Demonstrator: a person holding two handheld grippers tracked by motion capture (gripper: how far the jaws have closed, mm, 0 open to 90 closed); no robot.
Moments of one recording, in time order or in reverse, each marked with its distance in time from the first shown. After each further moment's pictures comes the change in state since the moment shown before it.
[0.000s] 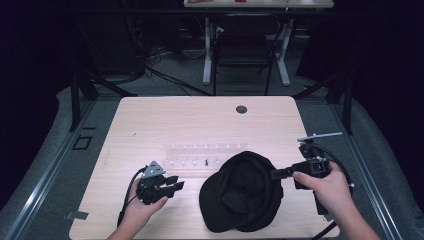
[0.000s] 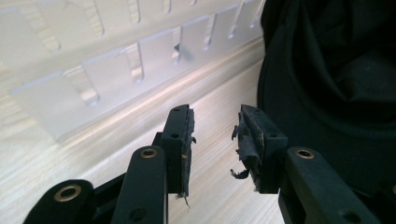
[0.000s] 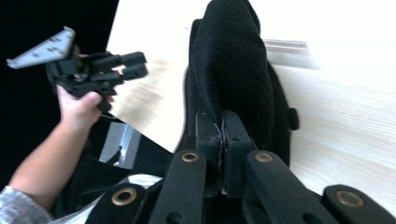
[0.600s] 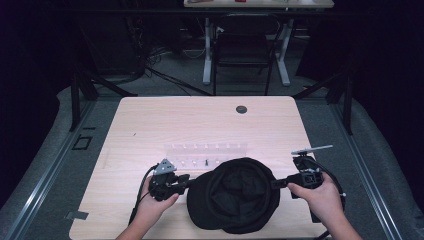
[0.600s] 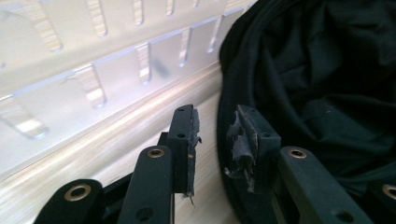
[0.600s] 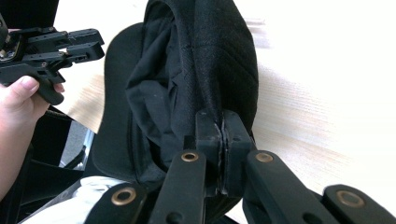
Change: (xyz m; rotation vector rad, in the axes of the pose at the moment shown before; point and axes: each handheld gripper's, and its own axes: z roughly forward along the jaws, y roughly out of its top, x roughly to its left) left arm -0.012 0.014 0.025 -0.029 -0.046 -0.012; right arm -0.028 -0.018 0.031 0.022 -0.140 -0.027
